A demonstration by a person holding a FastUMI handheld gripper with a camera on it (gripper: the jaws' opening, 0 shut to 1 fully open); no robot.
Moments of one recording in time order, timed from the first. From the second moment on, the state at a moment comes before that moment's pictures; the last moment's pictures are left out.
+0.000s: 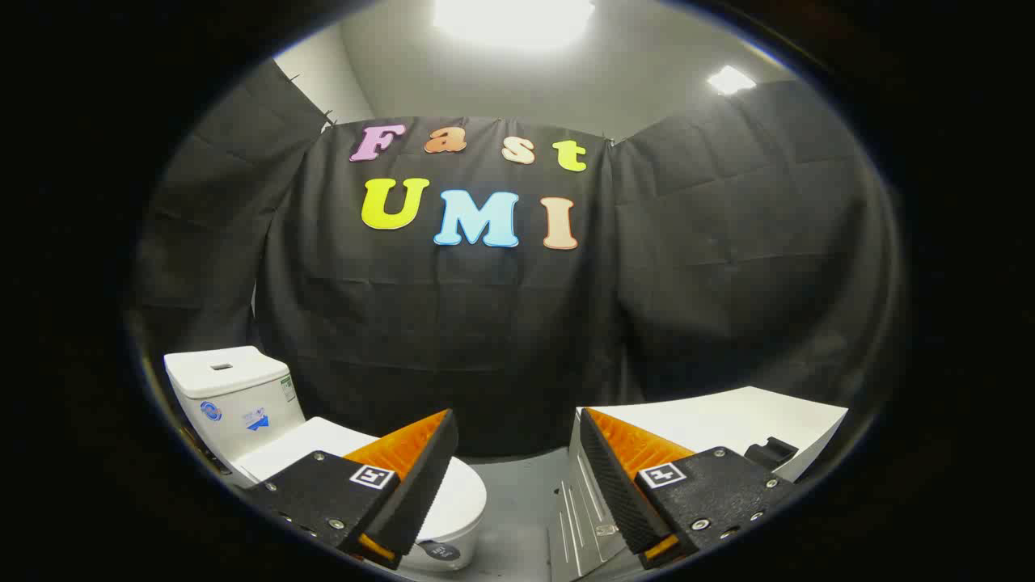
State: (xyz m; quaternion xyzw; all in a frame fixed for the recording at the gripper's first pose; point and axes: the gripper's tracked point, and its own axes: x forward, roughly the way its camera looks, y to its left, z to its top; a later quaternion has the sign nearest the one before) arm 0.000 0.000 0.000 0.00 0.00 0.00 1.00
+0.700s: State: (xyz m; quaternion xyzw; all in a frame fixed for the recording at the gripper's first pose) arm -0.002 -0.005 0.003 0.02 -0.01 -0.01 1.00
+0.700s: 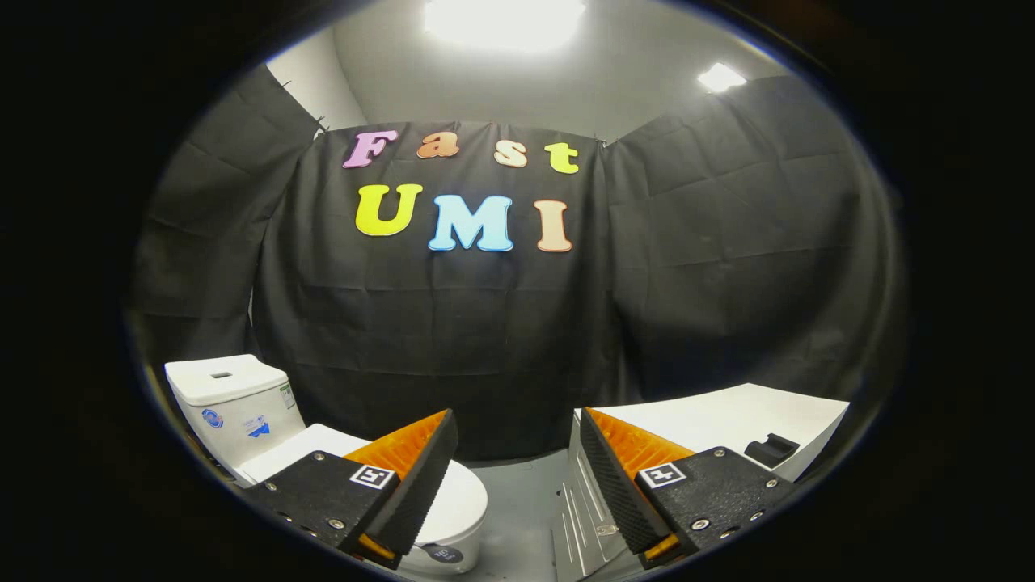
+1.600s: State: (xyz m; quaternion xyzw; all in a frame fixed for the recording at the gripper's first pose) arm 0.000 0.004 -0.002 0.03 -0.01 0.00 1.00
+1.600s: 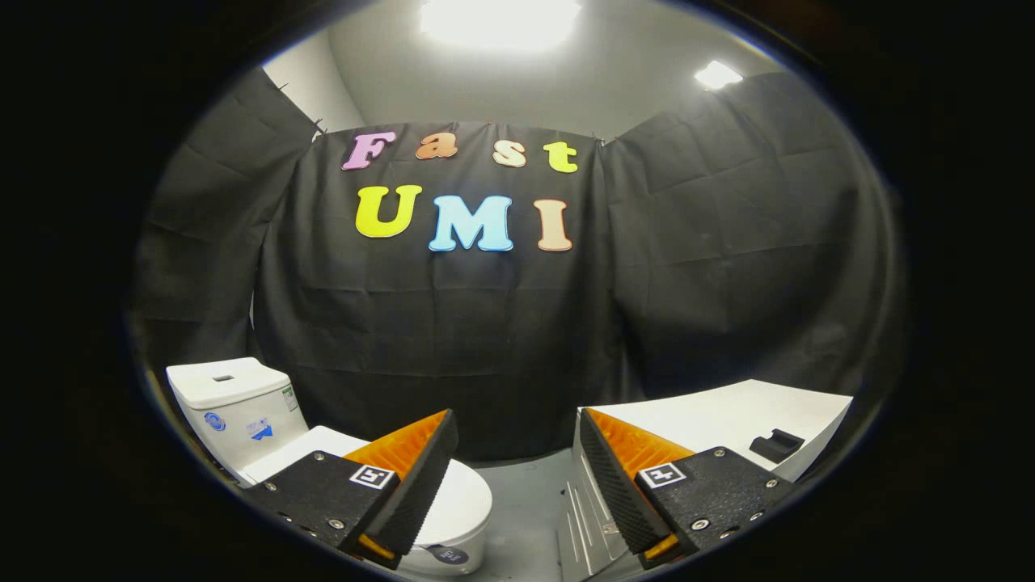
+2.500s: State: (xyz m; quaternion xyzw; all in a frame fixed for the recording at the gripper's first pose) arm 0.009 0.052 -0.071 0.27 0.07 0.04 0.96
